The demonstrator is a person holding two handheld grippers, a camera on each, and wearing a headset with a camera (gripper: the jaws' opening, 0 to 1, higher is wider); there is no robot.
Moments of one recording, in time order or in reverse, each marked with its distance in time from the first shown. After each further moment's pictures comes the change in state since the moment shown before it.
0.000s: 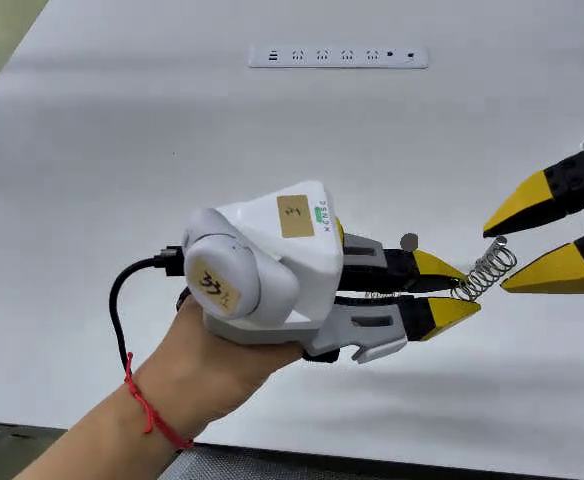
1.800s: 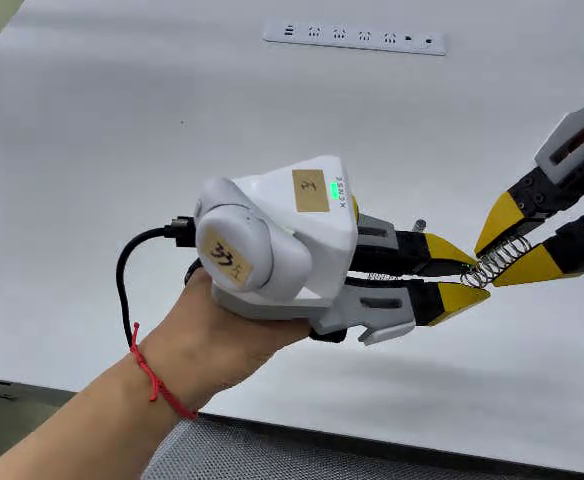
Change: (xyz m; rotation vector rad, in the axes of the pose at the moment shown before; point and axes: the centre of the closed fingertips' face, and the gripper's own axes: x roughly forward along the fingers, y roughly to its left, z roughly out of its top) left arm -0.003 -0.003 0.001 0.002 -0.032 0.005; right arm 0.018 0.002 -0.006 -0.188 0.218 0.111
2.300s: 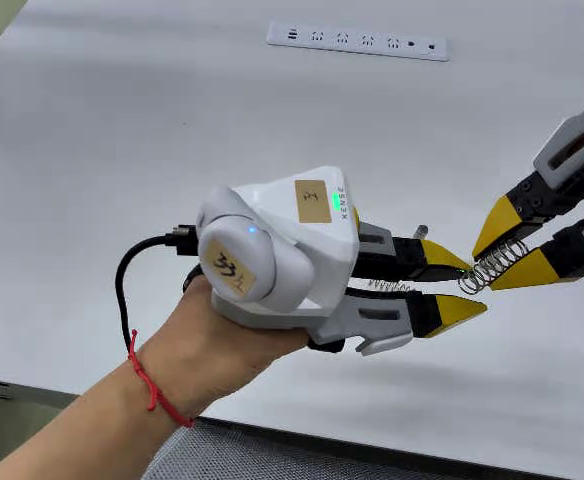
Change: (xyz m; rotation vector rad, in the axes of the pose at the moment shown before) left arm -0.004 0.002 -0.007 0.002 0.019 0.014; right arm 0.001 -0.005 0.003 0.001 0.005 -0.005
